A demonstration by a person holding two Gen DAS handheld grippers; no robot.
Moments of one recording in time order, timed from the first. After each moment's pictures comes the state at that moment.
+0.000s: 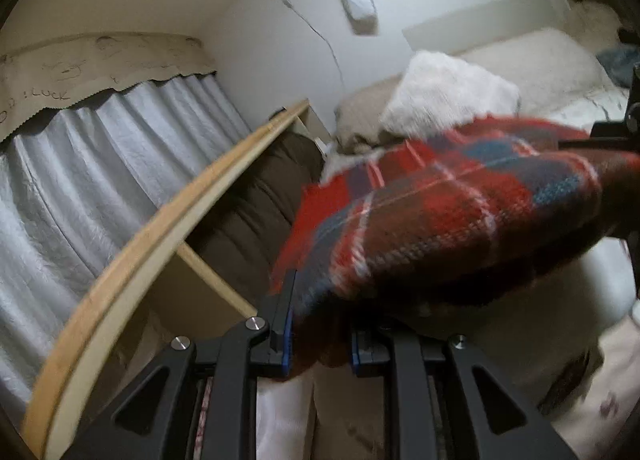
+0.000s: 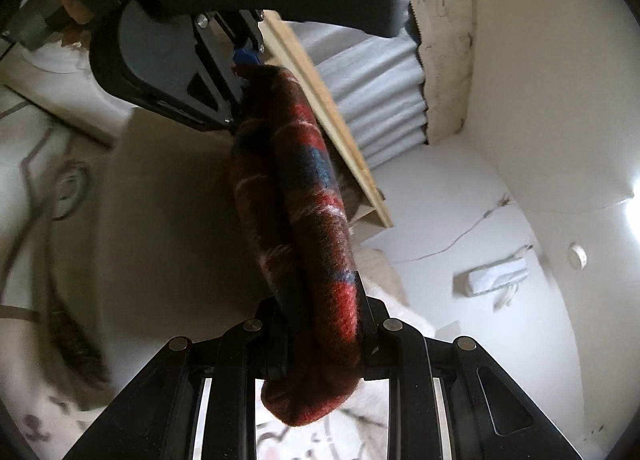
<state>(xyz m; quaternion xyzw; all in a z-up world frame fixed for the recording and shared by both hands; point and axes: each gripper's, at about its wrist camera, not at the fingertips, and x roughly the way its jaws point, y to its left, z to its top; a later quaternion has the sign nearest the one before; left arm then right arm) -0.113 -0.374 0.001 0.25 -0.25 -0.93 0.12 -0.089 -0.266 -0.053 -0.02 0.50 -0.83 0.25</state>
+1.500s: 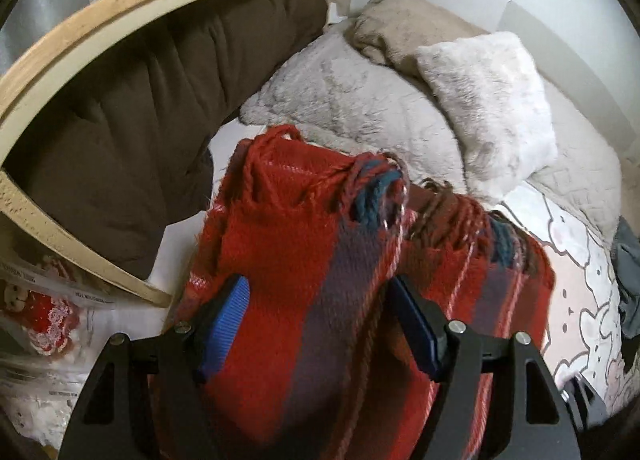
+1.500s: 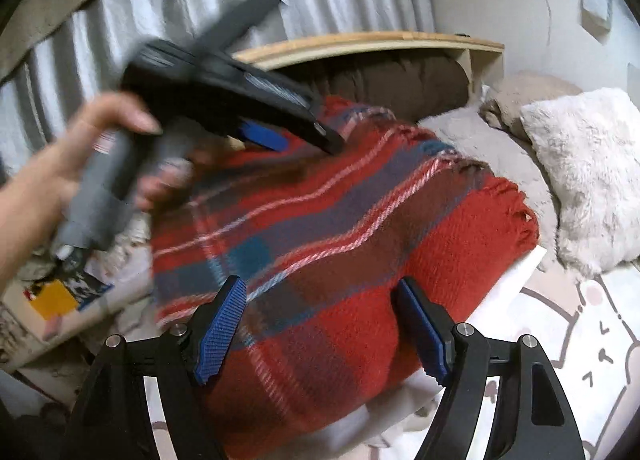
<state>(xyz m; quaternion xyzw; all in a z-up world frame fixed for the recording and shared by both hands) -0.299 -0.426 0.002 0.49 0.11 -0.85 0.12 -0.194 -0.216 -0.048 0.30 0.07 -0.80 0.51</state>
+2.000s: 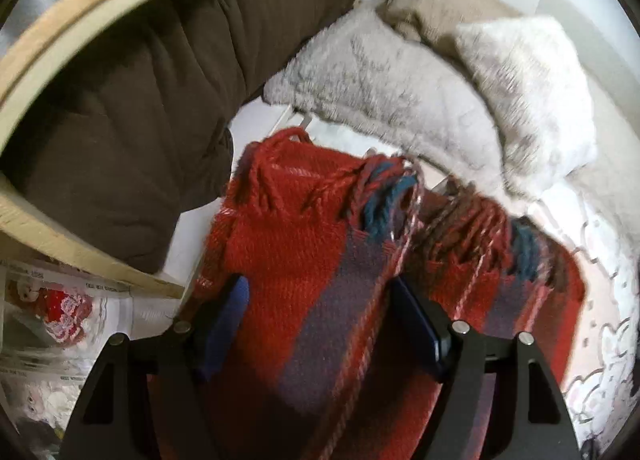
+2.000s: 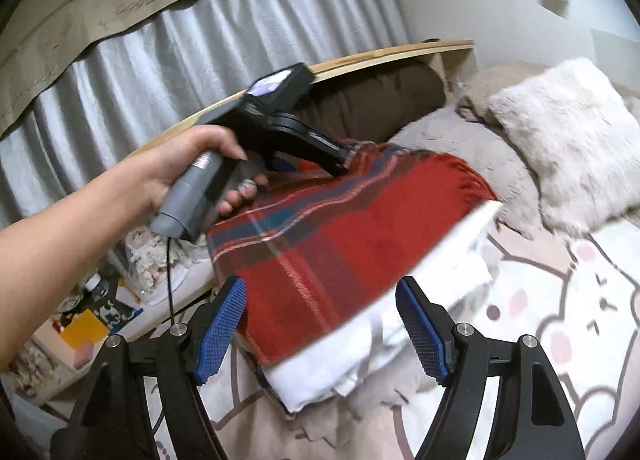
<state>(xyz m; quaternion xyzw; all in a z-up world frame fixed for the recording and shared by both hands) -0.312 -0.424 -0.004 0.52 0.11 -0.83 0.16 -0.175 -0.147 -0.042 0.31 -0.02 -0.81 0.49</state>
